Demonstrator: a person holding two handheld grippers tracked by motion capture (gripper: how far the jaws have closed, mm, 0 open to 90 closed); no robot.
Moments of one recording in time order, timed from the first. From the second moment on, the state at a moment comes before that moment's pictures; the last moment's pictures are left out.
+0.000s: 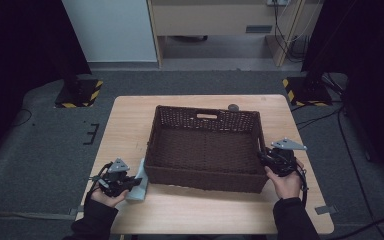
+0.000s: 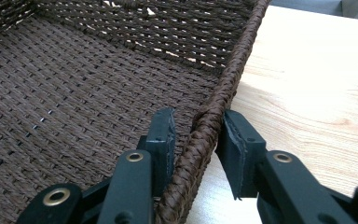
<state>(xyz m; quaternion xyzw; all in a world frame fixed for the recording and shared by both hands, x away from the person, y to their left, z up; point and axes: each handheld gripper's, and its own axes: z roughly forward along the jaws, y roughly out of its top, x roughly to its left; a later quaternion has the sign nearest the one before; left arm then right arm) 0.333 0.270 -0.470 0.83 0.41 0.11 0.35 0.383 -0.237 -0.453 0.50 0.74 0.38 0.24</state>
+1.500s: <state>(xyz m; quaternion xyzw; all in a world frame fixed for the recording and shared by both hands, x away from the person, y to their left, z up) 0.343 0.300 -0.464 0.78 0.50 0.16 0.34 0.383 -0.238 -0.453 0.50 0.74 0.39 0.25</state>
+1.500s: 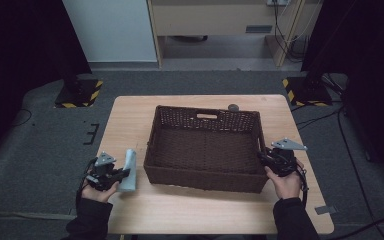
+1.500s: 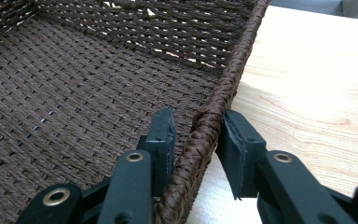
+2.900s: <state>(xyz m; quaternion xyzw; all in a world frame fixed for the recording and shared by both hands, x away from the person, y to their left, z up) 0.359 0.331 -0.468 0.75 0.54 0.22 0.33 0.383 -0.236 -0.449 0.49 0.75 0.38 0.25</state>
